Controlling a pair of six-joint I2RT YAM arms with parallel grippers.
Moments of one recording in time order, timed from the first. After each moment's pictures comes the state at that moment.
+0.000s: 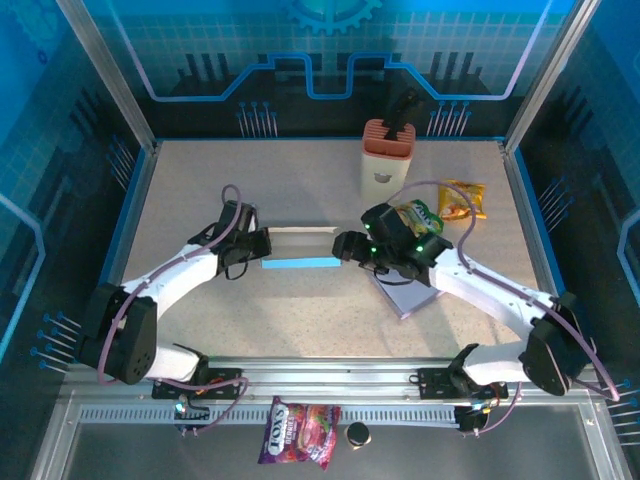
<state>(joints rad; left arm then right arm) -0.31 1.39 0.79 -0.30 0.08 -0.55 0.72 1.30 0.97 -0.50 -0.05 1.01</state>
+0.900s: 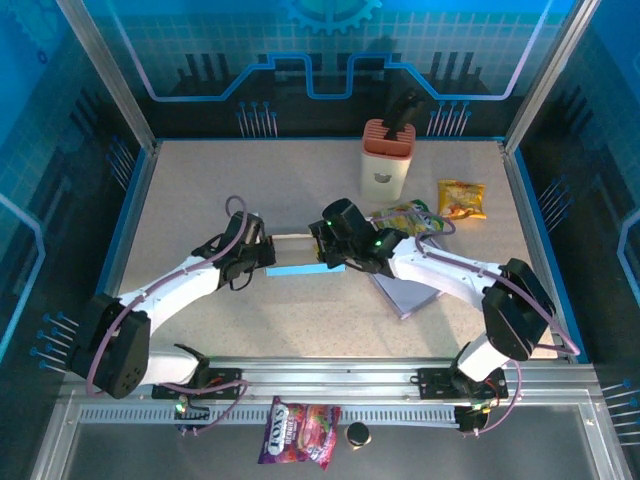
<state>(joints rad) -0.40 1.32 0.72 -0.28 -0.02 -0.62 0.82 1.58 1.12 -0.25 0.04 1.96</state>
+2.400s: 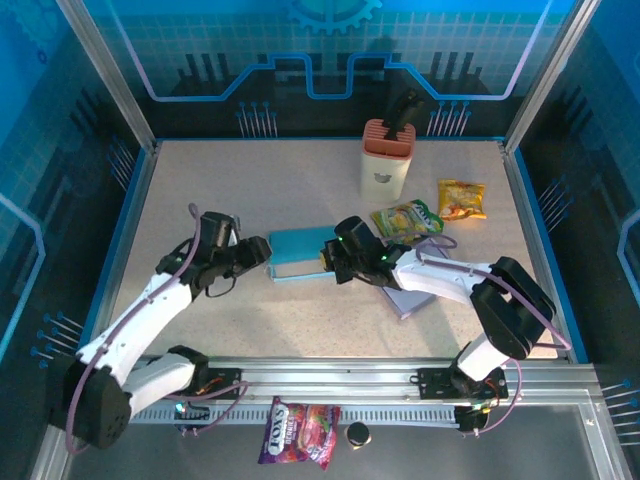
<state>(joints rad) -0.28 1.07 0.74 -0.54 0.22 -0.82 0.79 1.58 0.90 -0.08 -0.06 2.02</state>
